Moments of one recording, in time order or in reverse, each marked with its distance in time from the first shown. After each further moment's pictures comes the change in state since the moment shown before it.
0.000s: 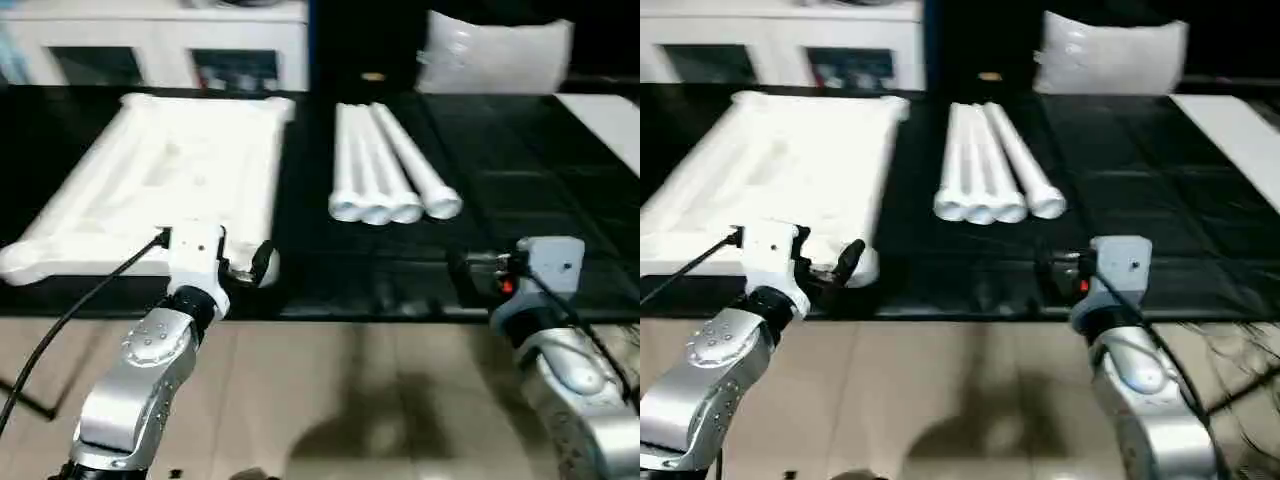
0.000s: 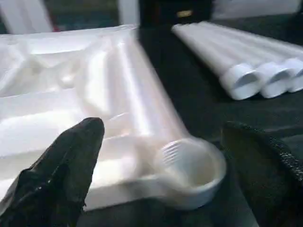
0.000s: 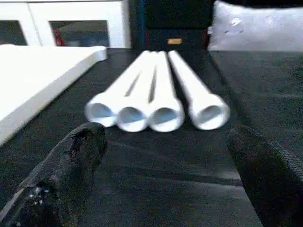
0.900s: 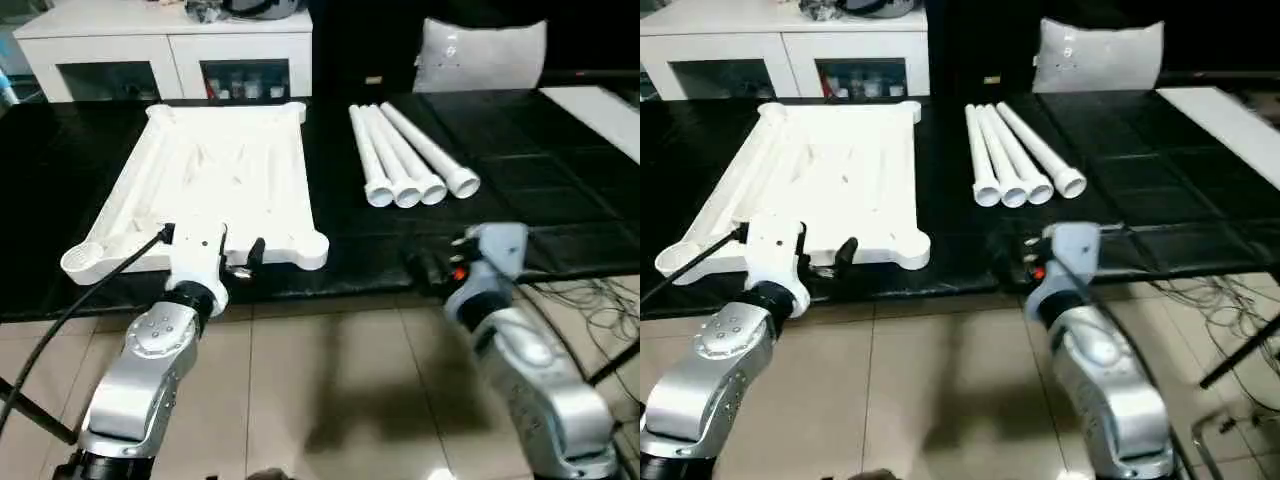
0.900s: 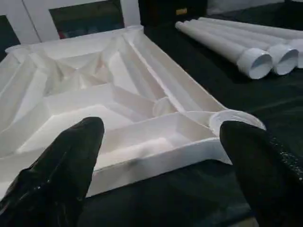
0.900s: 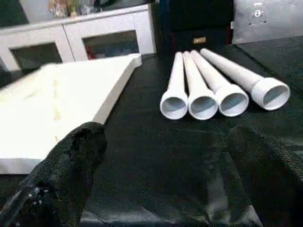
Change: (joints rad) left arm -0.054 -0.045 -0.003 0.048 0.063 0.012 0.015; right arm -0.120 0.060 -0.006 0.068 0.053 0.055 0.093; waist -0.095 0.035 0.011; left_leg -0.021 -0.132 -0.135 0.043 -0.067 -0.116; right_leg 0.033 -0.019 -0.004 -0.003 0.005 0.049
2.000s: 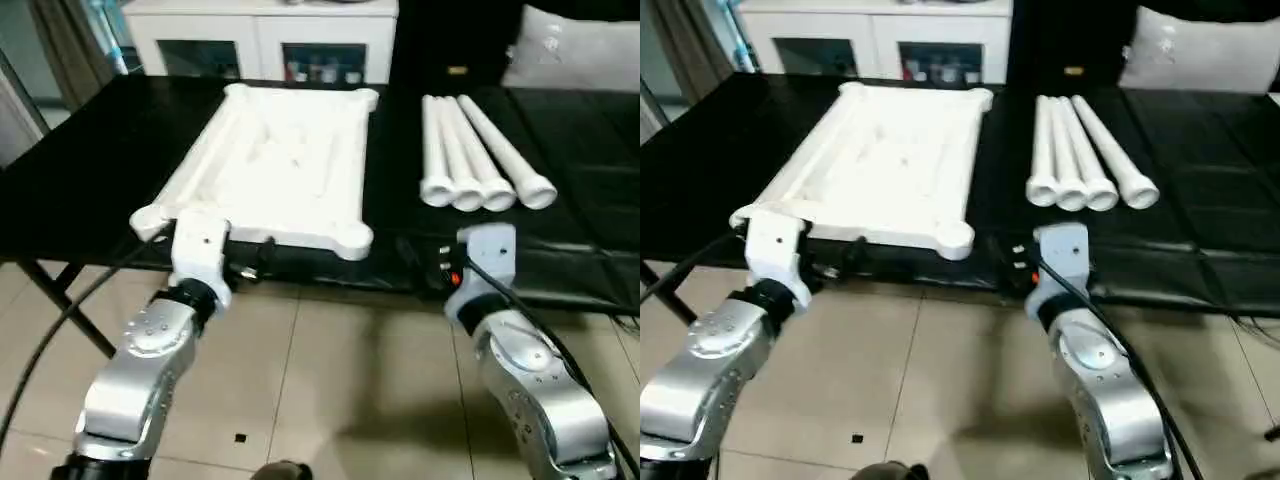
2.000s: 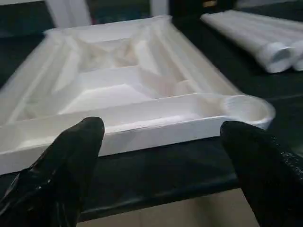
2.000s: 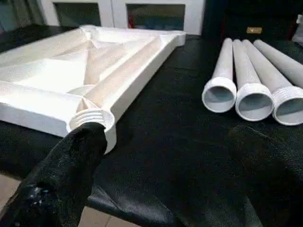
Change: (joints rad) left arm 0.009 -0.006 0.002 -0.054 -0.031 0.035 -0.089; right arm 0.018 -0.029 0.071 -0.008 -0.158 0.009 0.009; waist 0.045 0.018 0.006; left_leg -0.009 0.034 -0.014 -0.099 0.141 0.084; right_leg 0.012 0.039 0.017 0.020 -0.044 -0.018
